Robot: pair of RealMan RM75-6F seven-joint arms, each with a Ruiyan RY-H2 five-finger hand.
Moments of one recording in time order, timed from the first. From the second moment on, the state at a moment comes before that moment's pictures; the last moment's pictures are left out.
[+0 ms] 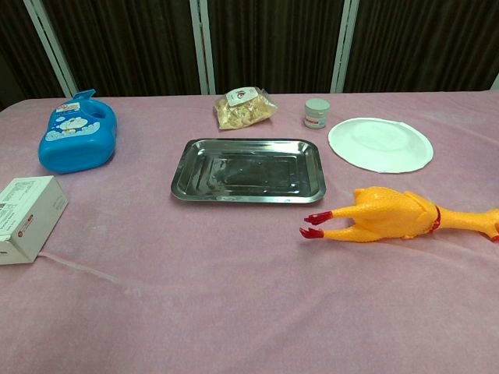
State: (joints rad) left arm -0.09 -1.12 -0.04 -1.63 1.50 1.50 0.11; right arm 0.08 -1.15 0.07 -1.60 -1.51 1.49 -0.11
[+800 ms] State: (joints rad) left arm -0.06 -1.11 -0.02 -1.62 1.53 1.53 0.07; right arm 0.09 -1.14 0.04 -1.62 -1.58 1.49 -0.09
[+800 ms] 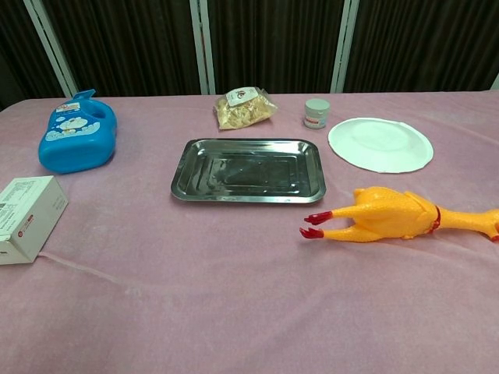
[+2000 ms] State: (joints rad) left arm -0.07 -1.08 -0.02 -1.62 1.54 1.52 0.04; right arm 0.41 -1.28 0.10 -1.51 -1.42 0.97 -0.08
